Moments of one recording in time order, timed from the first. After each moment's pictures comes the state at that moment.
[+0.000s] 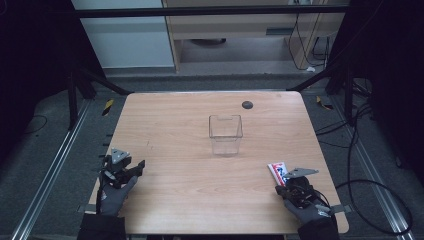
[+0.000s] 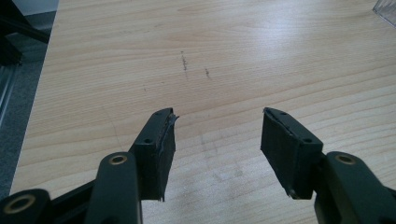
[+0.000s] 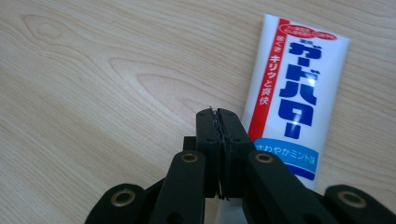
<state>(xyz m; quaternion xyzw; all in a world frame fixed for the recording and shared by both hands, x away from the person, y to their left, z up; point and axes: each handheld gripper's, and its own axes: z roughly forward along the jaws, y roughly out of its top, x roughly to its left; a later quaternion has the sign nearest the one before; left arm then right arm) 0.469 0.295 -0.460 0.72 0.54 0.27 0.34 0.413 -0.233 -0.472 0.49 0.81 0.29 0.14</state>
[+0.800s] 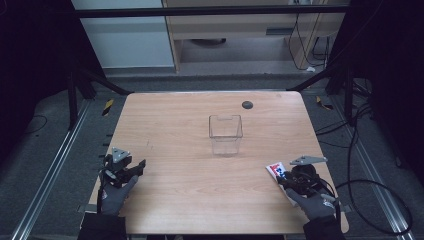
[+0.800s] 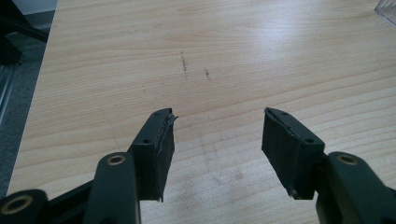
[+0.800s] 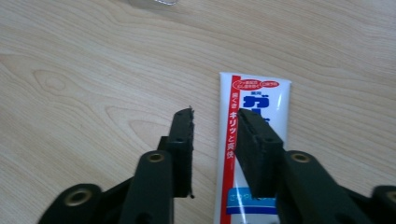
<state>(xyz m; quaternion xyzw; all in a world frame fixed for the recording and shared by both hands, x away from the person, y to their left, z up) 0.471 0.294 -0.461 0.72 0.54 0.27 0.34 0.431 -0.242 -0.441 0.51 0.79 0.32 0.16</state>
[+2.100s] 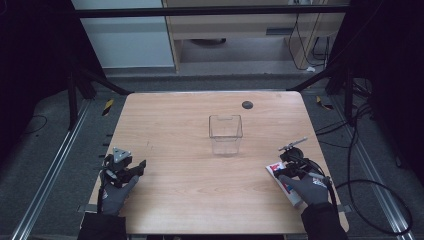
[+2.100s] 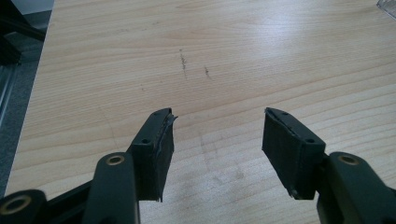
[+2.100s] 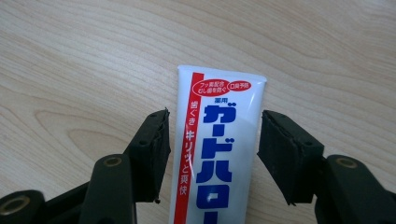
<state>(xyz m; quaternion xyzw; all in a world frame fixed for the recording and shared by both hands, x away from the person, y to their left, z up) 0.473 0.293 -0.463 0.73 0.53 0.27 0.33 0.486 -0.229 -0.447 0.53 0.82 0.19 0.12</state>
